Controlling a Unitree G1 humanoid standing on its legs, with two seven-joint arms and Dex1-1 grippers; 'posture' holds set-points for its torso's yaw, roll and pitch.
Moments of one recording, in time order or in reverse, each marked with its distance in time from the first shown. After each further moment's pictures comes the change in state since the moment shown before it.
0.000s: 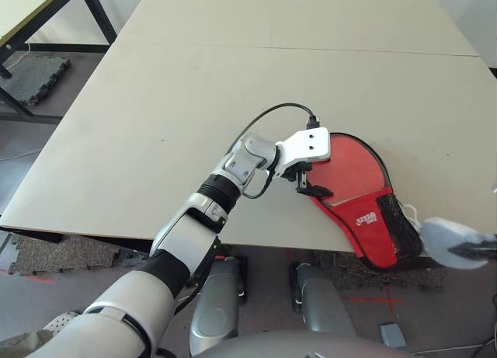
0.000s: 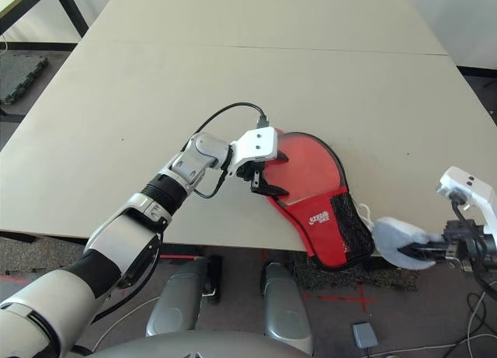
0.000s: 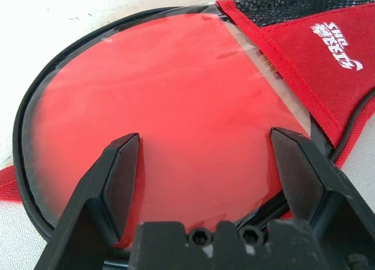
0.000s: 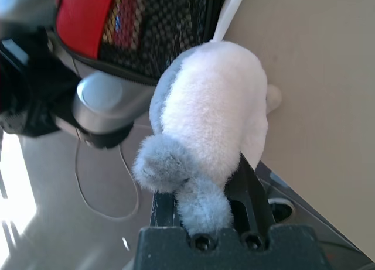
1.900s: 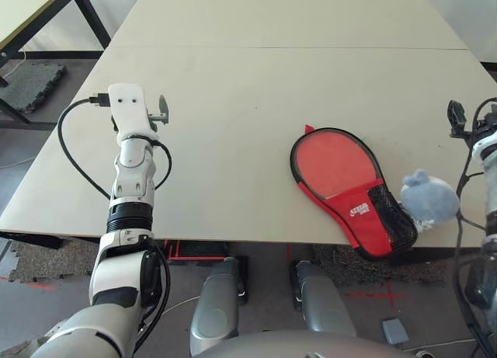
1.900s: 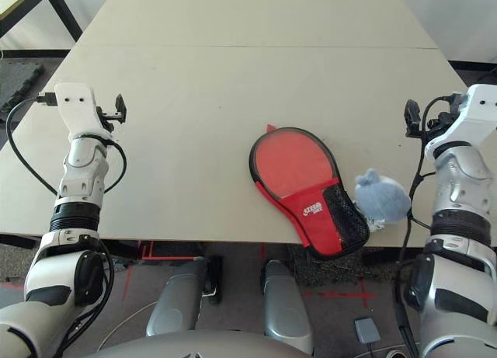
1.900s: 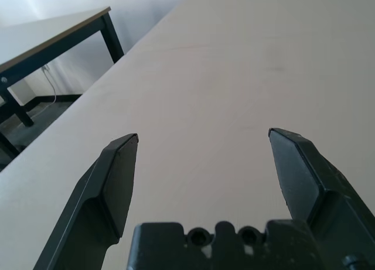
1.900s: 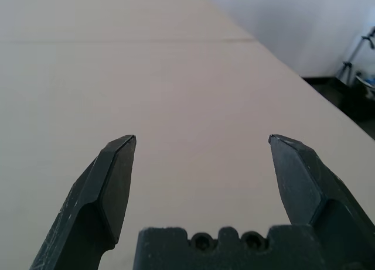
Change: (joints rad) left arm 0.294 0.303 0.684 -0.175 -0.120 -0.067 1.149; right arm -1.042 0.654 -0.004 0.954 -0.255 -0.857 -1.101
